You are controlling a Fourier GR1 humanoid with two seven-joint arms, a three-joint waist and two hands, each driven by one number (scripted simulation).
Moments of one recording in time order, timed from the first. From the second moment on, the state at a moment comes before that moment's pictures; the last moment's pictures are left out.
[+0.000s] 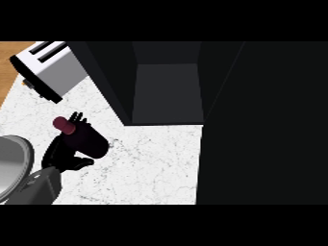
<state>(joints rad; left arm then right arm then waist) -0.50 0.26 0.28 -0.20 0.19 -0.53 -0.63 0.11 -0.04 0.02 -2.40 -0.17 0.23 0.38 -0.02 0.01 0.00</state>
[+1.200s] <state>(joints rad) -0.42 0.20 0.24 -0.26 0.13 -0.49 -0.76 0.09 -0.04 0.02 -2.38 -0.16 0.22 0.39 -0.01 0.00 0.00</state>
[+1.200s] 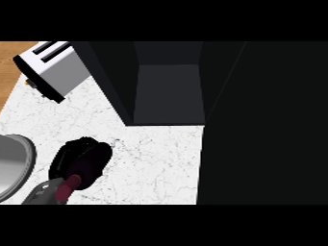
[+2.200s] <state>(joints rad) 0.07 0.05 0.08 -1.05 0.24 -0.42 -0.68 0.11 -0.03 0.01 -2.33 -0.14 0.22 0.34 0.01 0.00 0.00</state>
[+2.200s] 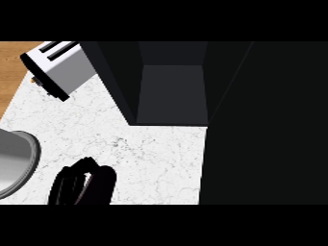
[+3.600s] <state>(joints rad) -0.19 0.00 -0.24 -1.60 0.36 0.21 -0.19 0.09 -0.05 -0.03 -2.32 -0.18 0.24 0.36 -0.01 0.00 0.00</state>
